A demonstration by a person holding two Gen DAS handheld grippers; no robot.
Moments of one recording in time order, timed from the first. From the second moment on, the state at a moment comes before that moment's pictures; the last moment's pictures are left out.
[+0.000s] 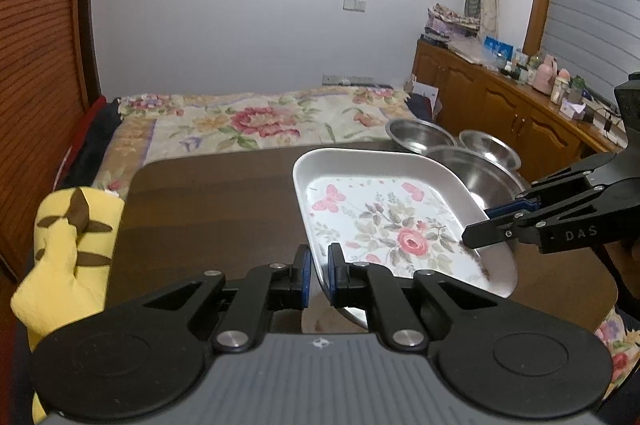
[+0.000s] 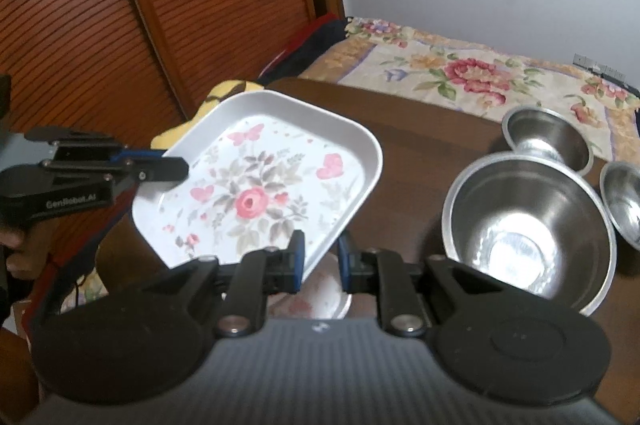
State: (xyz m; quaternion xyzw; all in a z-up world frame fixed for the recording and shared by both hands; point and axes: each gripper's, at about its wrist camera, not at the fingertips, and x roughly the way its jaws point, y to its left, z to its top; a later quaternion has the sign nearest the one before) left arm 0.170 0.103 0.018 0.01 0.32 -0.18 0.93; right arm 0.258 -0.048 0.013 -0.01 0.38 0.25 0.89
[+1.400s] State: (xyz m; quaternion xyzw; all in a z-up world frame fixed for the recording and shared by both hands) left arm 0.124 0.087 -0.034 0.04 0.36 -0.18 0.91; right arm 0.219 -0.057 -0.037 0.02 0.40 0.27 0.88
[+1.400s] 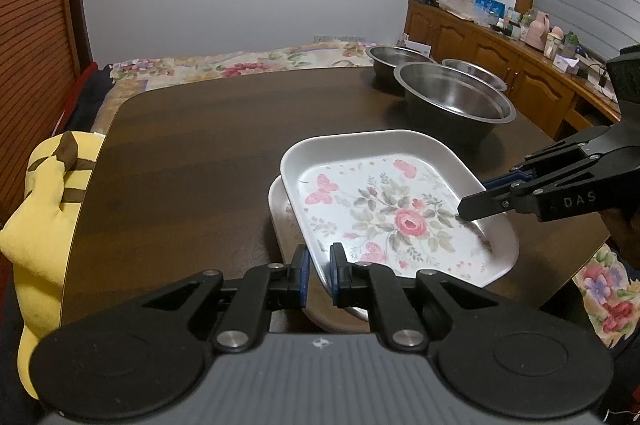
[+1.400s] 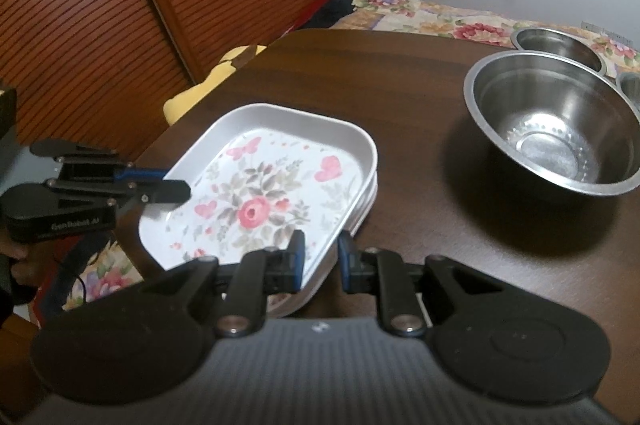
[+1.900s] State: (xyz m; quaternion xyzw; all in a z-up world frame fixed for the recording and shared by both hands) left arm 0.121 0.082 -0.046 0.03 0.35 -0.17 0.92; right arm 0.200 -0.062 -0.057 0.08 0.32 0.24 0.91
